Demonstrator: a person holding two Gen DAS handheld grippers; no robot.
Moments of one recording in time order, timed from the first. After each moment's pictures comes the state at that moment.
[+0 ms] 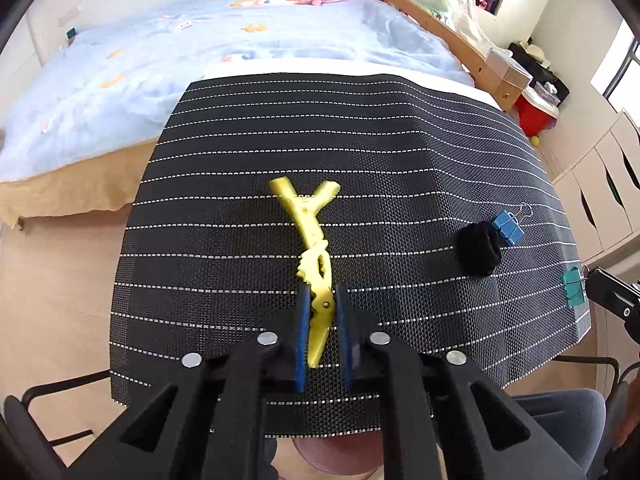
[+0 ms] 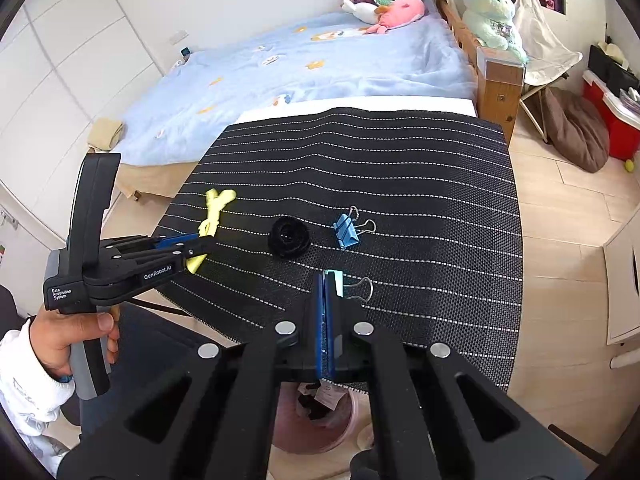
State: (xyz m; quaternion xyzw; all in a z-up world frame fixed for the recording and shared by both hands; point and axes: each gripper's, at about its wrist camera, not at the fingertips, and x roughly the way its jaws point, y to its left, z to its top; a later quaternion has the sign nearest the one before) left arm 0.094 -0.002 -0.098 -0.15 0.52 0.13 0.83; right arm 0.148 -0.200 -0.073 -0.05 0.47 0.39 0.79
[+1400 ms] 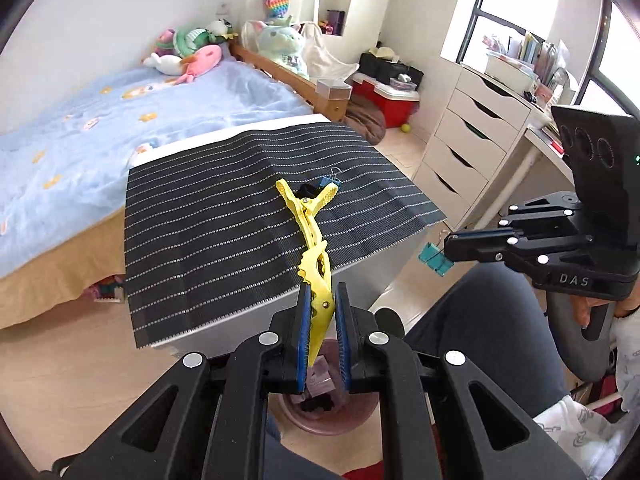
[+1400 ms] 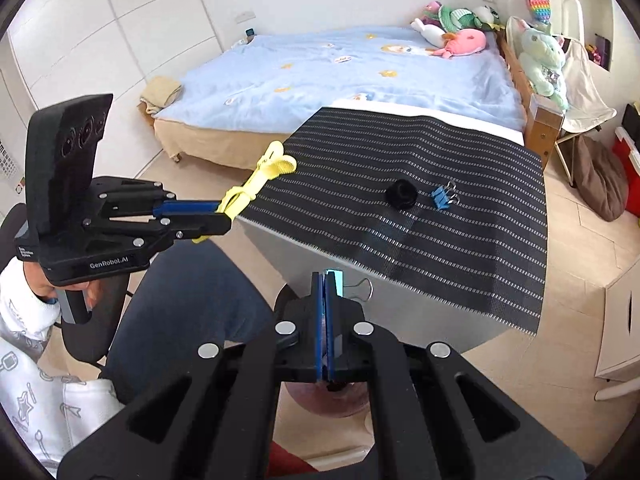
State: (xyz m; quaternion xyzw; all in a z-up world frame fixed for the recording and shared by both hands) left arm -0.037 -0.051 -0.011 -0.06 0.43 -0.08 0.90; right arm 0.017 -0.207 -0.031 -0.12 0.44 0.47 0.76
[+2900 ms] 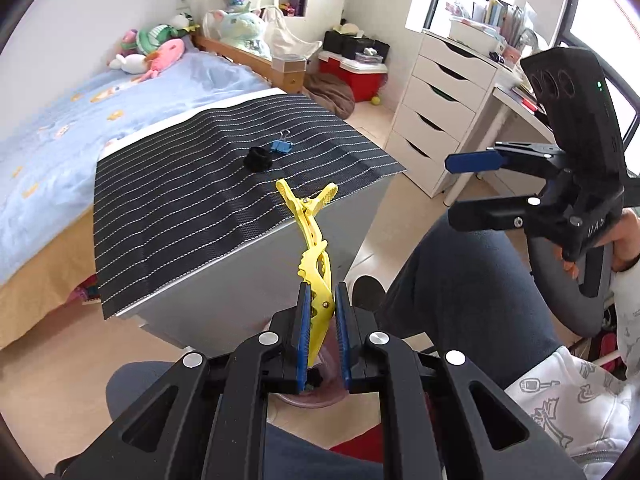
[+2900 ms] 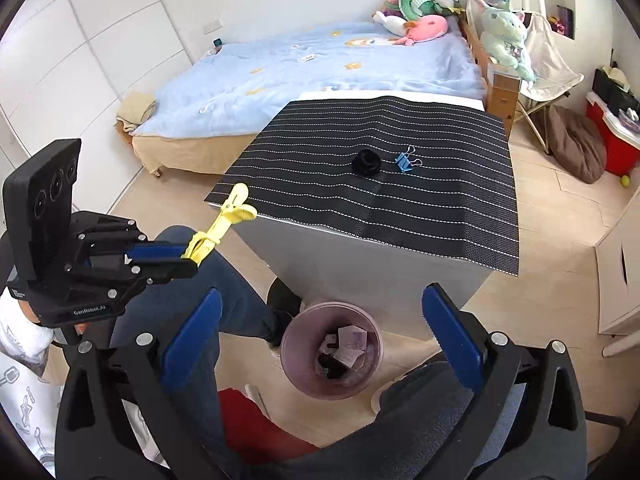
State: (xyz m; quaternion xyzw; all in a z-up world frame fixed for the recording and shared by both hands) left arm -0.065 -0.087 -0.027 -0.02 0.45 -0.13 0.88; right arm 0.008 -0.247 -0.032 -0.08 0.45 0.42 0.79
